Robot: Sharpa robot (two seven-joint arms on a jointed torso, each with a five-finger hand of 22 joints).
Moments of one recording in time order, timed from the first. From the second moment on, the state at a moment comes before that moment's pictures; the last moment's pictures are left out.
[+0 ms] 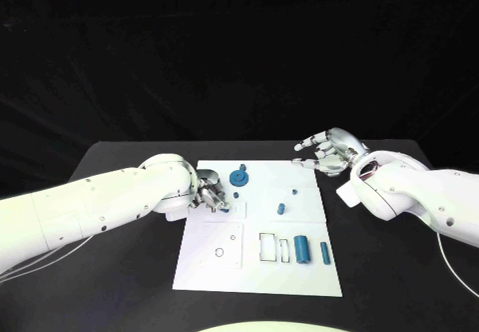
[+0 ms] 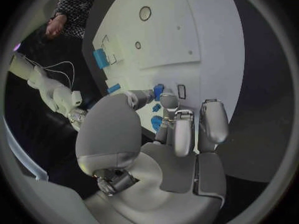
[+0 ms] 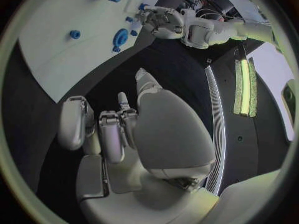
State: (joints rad) left arm 1.23 -0.67 -0.06 1.41 -1.07 0.16 -0.52; left_hand 1.17 -0.24 0.79 0.27 0.10 0.82 0.07 0.85 0.66 1.20 -0.03 1.10 0.77 1.47 -0.07 1.56 1.31 0.09 1.32 0.04 1.43 1.22; right arm 1.26 -0.91 -0.09 1.59 -0.82 -0.49 -0.06; right_hand 1.48 -0.16 0.05 0.29 0.24 0.88 0.18 0.12 0.29 1.45 0.09 1.44 1.31 1.47 0.02 1.55 1.31 0.07 1.41 0.12 1.23 1.31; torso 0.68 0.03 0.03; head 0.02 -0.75
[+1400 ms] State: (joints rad) left arm 1.23 -0.64 -0.06 1.38 -1.08 0.21 -0.53; left_hand 1.13 -0.21 0.79 0.27 0.11 0.85 0.06 0.86 0.84 1.24 -0.04 1.11 0.79 1.47 -0.08 1.56 1.31 0.08 1.35 0.03 1.44 1.25; right arm 1.26 -0.91 -0.09 1.59 -0.82 -0.49 -0.06; right_hand 1.46 -0.15 0.05 0.29 0.24 0.88 0.18 0.12 0.28 1.45 0.09 1.44 1.31 1.47 0.02 1.55 1.31 0.07 1.41 0.12 1.23 1.31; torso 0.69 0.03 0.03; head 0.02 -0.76
